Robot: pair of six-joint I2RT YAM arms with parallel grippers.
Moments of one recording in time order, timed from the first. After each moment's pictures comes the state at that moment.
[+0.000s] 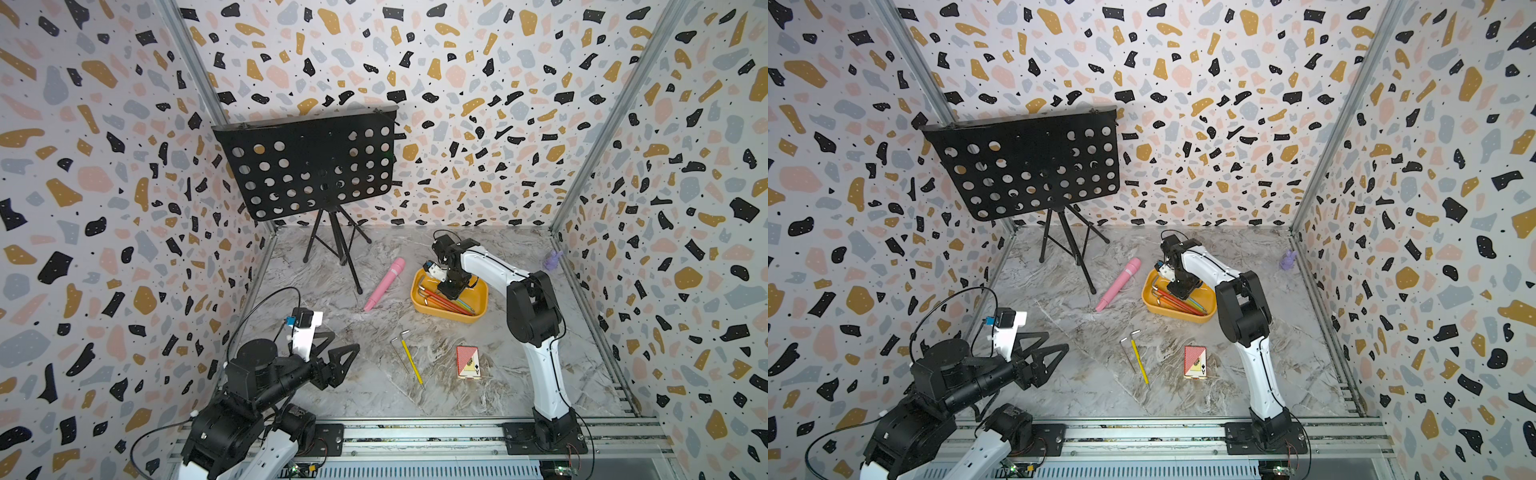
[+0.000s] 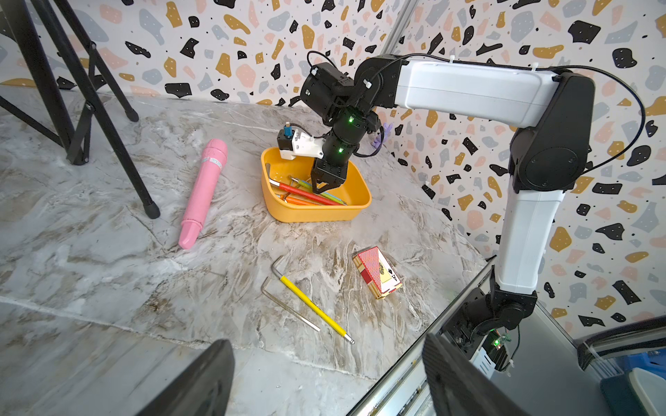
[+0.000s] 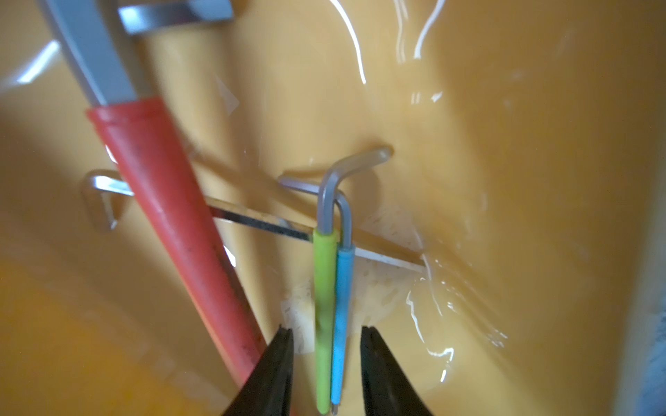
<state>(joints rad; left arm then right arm) -0.41 0.34 0.84 -0.87 0.38 -0.30 0.51 2.23 1.87 -1.09 0.10 -0.38</state>
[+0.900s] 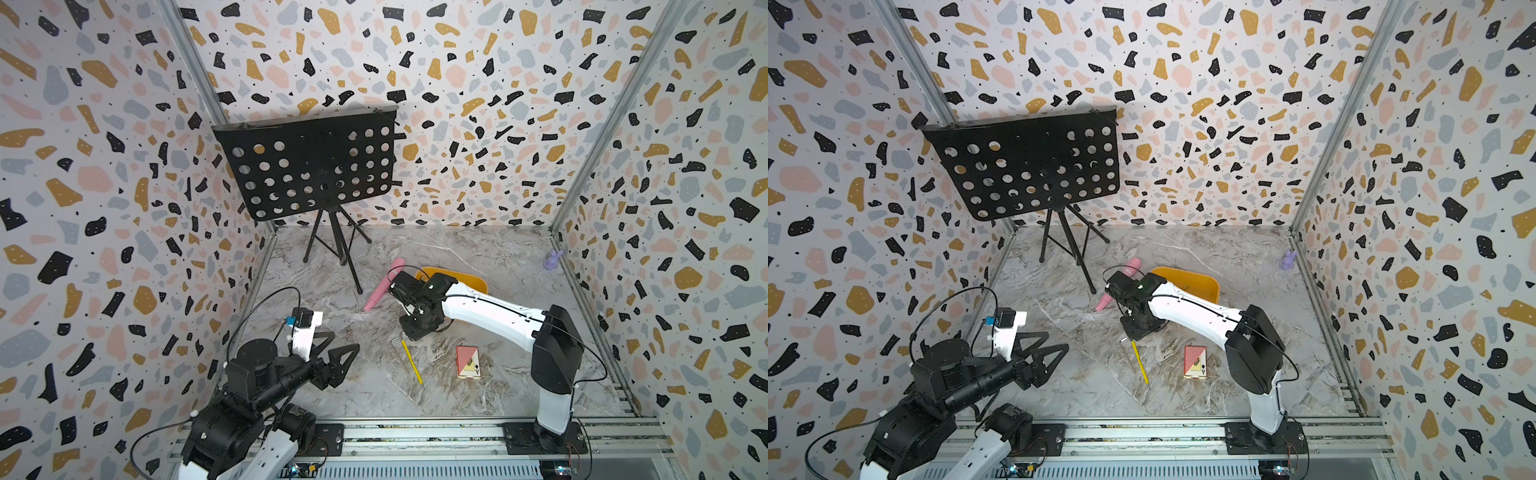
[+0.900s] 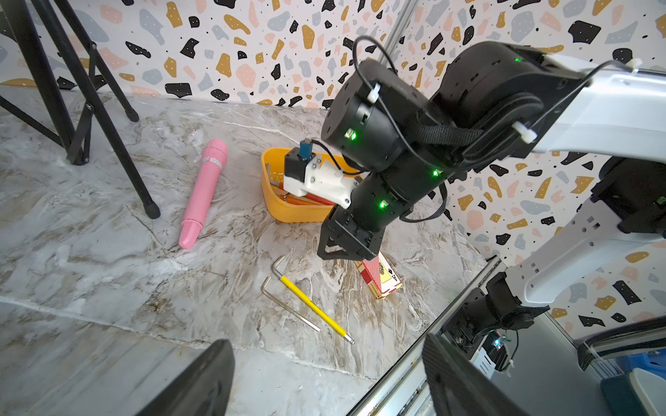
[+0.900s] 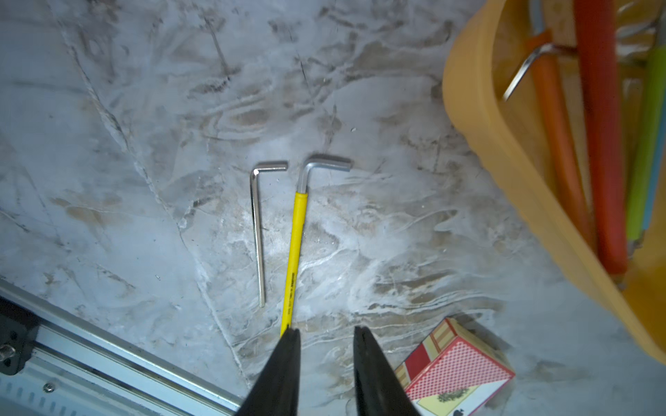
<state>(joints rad) -0.41 0.34 0.84 -0.87 0.38 -0.30 0.97 1.89 1.63 -1.11 0.02 0.42</state>
